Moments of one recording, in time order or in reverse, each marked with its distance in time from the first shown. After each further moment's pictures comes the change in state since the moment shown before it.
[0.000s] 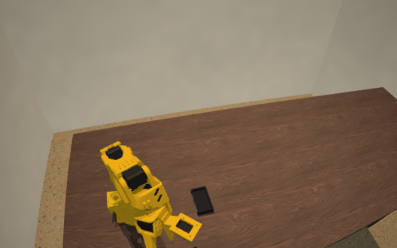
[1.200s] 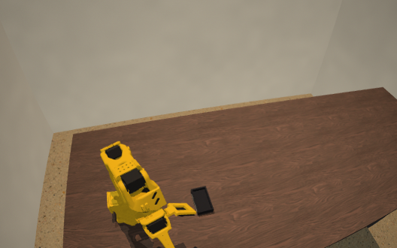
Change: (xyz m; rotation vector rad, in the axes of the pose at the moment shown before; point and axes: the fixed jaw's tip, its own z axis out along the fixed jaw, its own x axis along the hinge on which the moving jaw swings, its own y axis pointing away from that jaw) arm 0.020 -0.003 0.012 0.014 0.011 -1.006
